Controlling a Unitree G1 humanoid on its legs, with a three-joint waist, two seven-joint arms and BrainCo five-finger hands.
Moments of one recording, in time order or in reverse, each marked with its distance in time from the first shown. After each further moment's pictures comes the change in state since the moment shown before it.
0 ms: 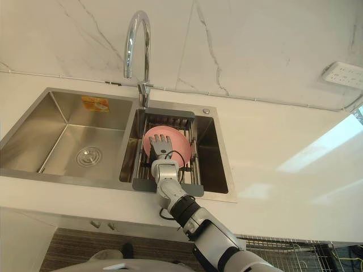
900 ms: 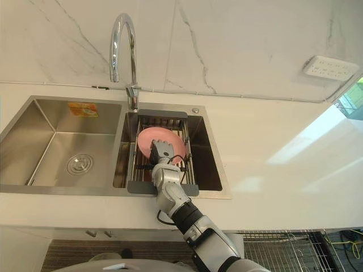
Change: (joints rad) left arm 0.010 0.008 -0.022 0.002 -0.003 0.017 0.006; right arm 0.088 0.020 -0.107 -0.082 0.170 -0.073 -0.180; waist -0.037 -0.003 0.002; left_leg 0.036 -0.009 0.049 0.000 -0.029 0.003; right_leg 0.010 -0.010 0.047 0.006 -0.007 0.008
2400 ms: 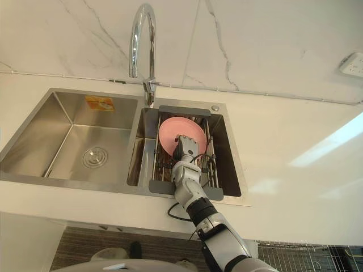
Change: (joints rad) left arm 0.002 -0.008 -0.015 -0.042 0.032 0.007 -0.025; right arm -0.009 -0.087 -0.166 0.122 0.084 -0.093 -0.278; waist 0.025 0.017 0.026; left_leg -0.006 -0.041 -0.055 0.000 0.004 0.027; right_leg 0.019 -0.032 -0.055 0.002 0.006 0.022
